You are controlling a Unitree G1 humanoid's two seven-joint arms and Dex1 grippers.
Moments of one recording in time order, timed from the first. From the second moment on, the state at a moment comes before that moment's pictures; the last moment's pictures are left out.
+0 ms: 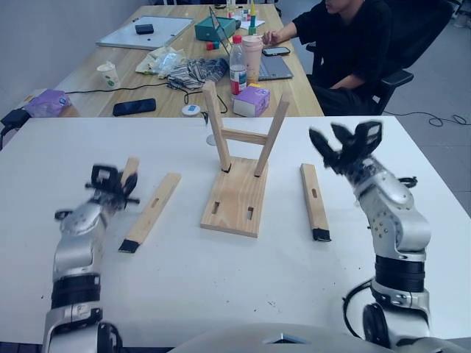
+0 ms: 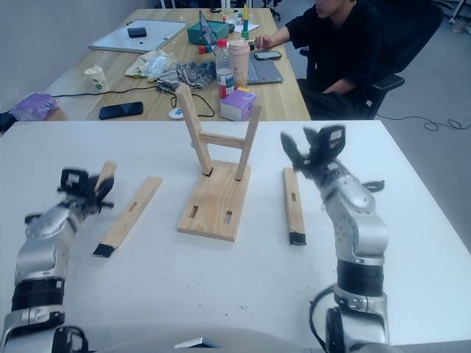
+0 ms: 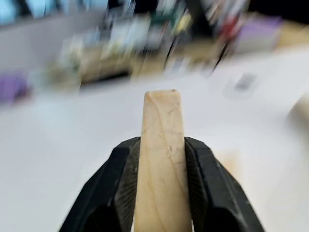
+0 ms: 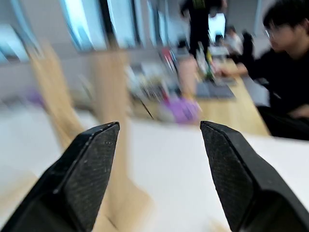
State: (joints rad) left arm -0.24 0.47 0.25 0.07 -0.23 0.26 -0.40; right arm -0.35 -0.17 -0.23 -0.31 0.53 0.55 0.37
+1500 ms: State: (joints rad) left arm -0.22 0.32 -0.07 -0.36 -0.25 -0.05 -0.55; right arm -0.46 0.07 -0.07 -0.32 1.37 0.83 -0.11
